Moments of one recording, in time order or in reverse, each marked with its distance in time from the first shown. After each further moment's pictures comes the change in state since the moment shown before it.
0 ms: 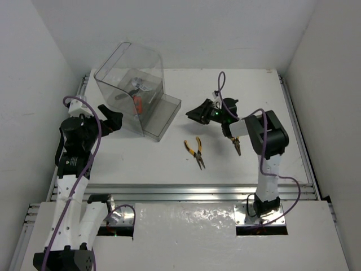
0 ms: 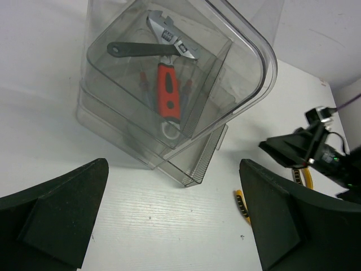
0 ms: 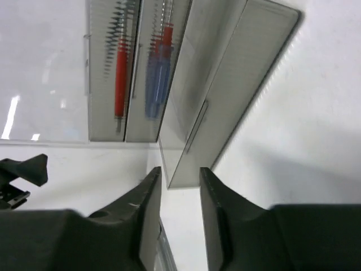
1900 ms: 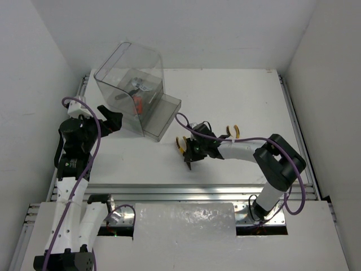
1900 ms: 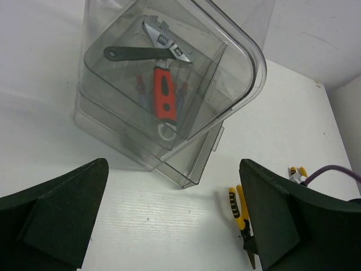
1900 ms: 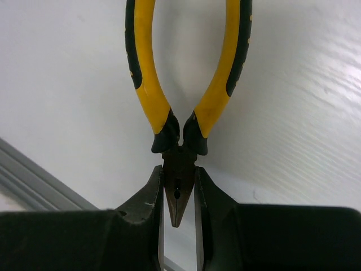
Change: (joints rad) left arm 0.000 -0.023 0.000 0.000 0.007 0.000; right arm 0.443 -0.503 -0.220 -1.046 0.574 -0.685
